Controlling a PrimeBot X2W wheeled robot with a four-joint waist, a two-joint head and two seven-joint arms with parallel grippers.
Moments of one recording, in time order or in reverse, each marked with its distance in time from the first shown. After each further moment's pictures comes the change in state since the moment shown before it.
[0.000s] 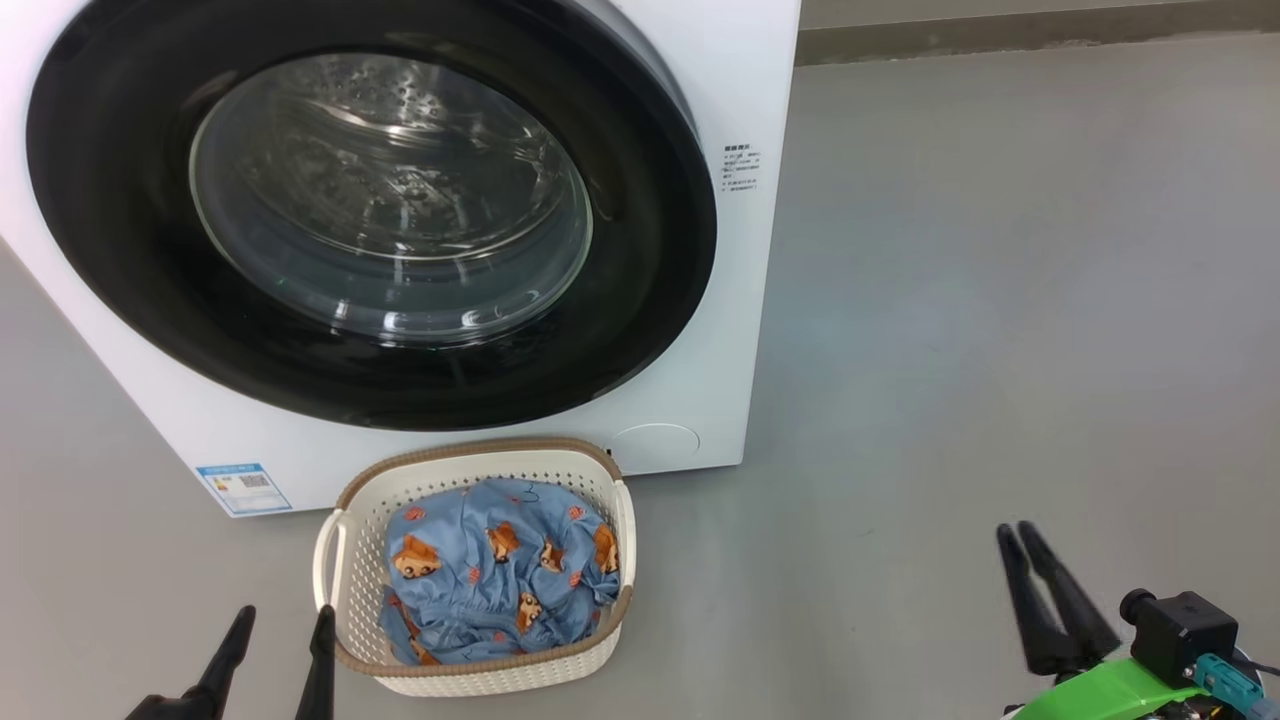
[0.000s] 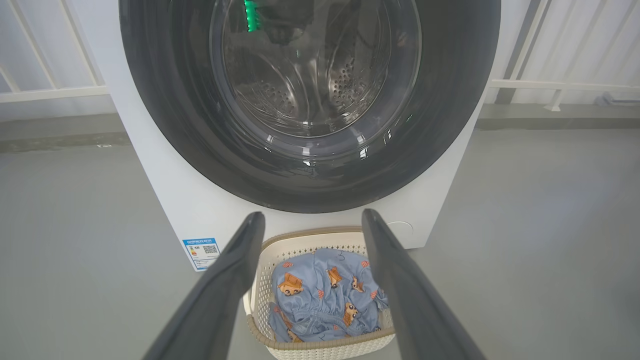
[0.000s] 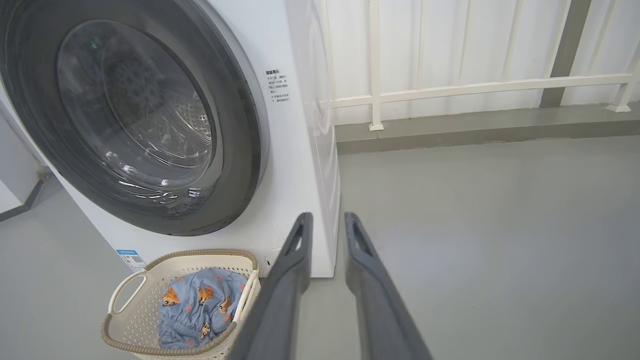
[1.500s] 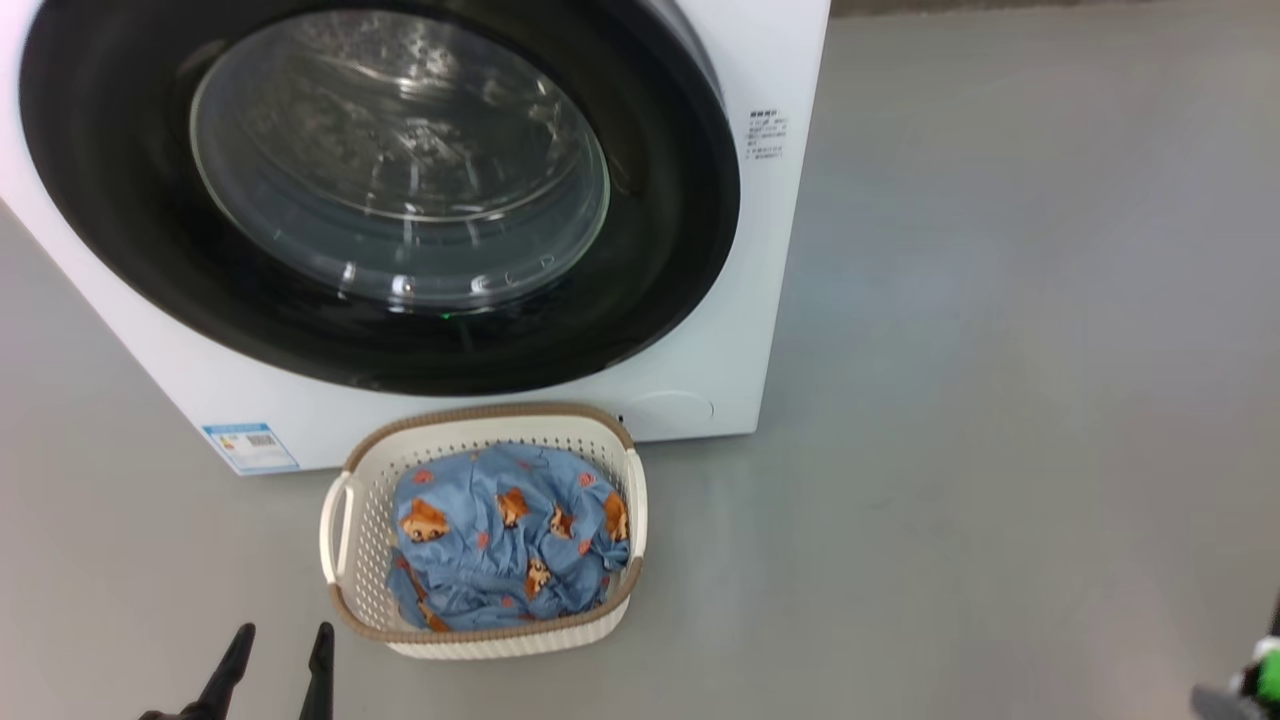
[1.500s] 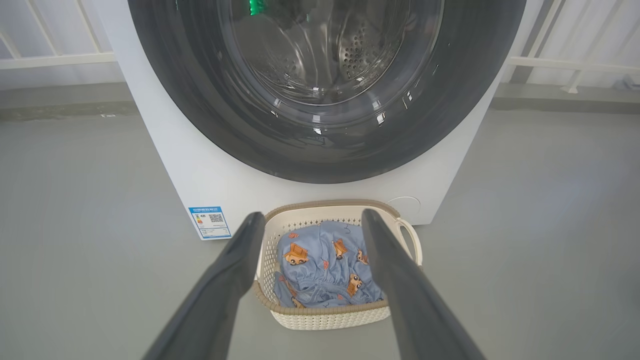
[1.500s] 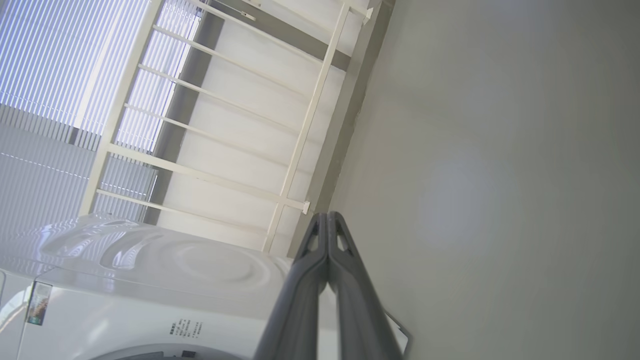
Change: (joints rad) left arm 0.024 0.000 0.004 0.003 -0.007 -0.013 0.000; right arm -0.104 0.002 -0.334 0.227 1.027 0.000 -0.007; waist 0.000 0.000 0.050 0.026
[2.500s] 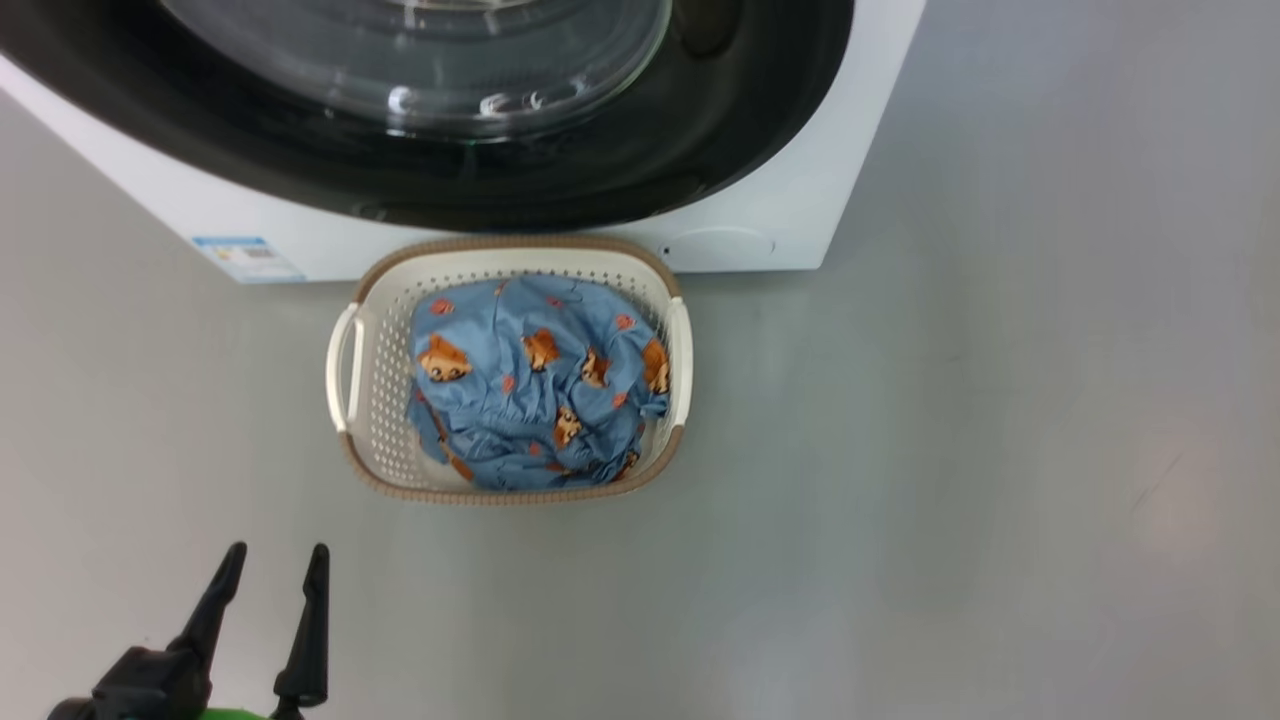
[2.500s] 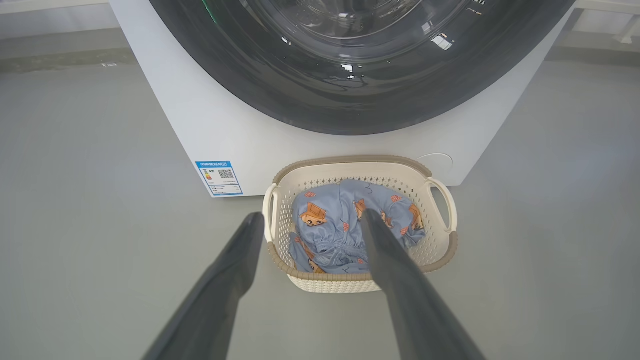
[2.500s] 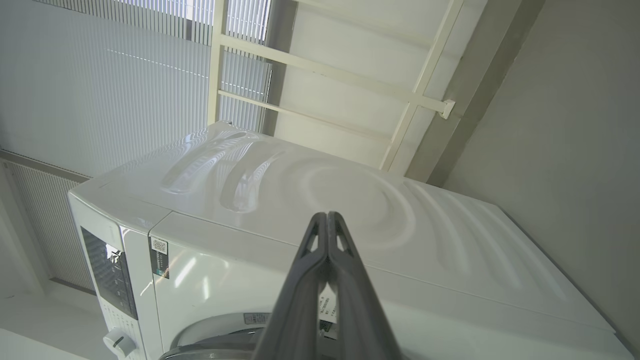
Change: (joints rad) left arm -0.078 -0.001 0.001 -0.058 0.012 0.006 0.000; right arm -0.516 -0.251 0.079 -0.088 0.328 0.000 0.430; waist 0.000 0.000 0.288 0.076
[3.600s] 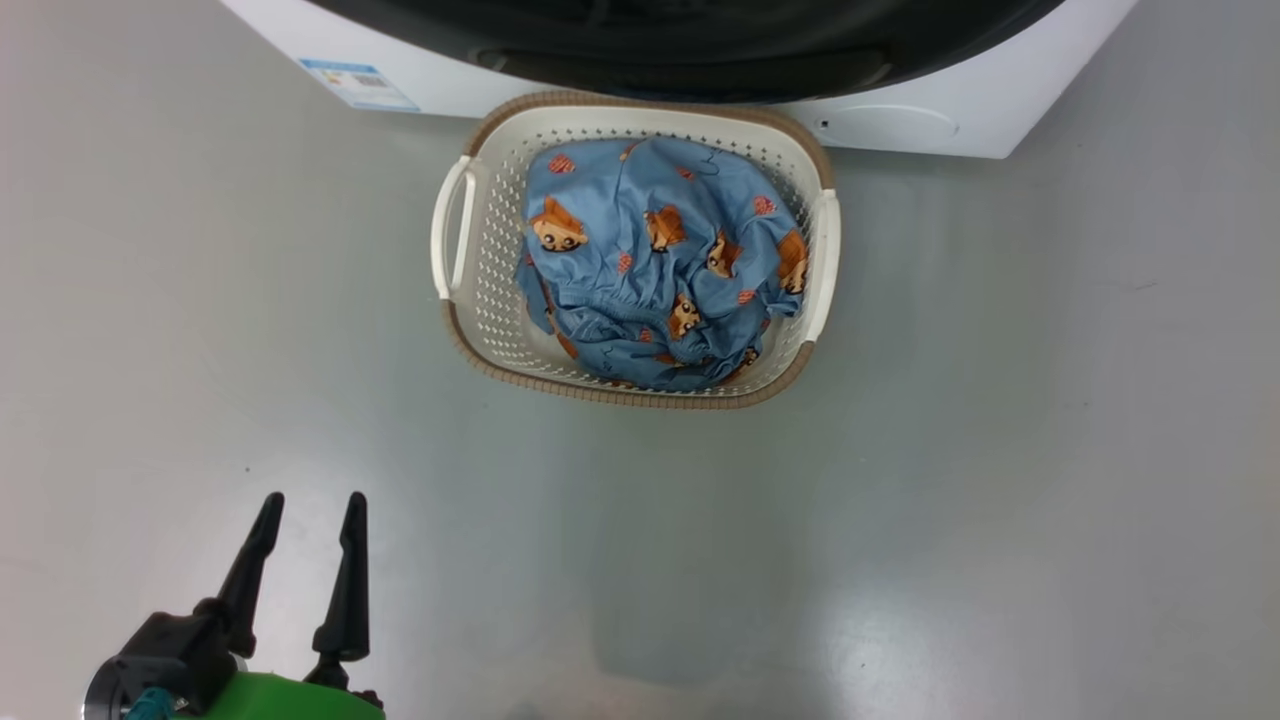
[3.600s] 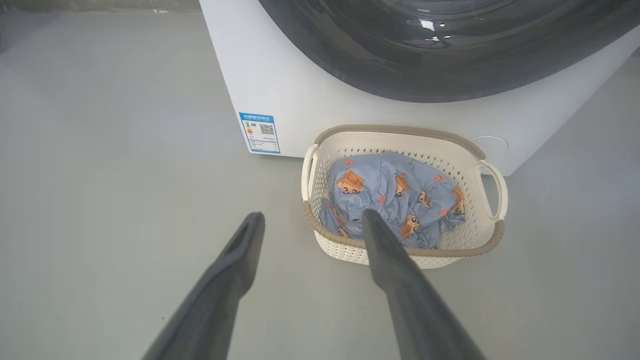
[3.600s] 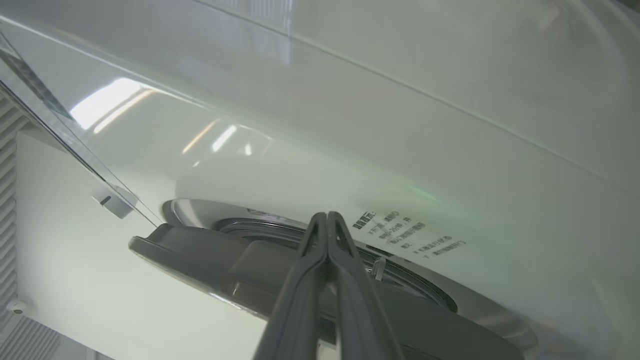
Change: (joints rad) left arm -0.043 -0.005 -0.106 -0.056 -0.119 0.080 -0.007; right arm -0.337 -0.047 0.226 -0.076 -0.035 0.000 0.226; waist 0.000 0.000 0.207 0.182
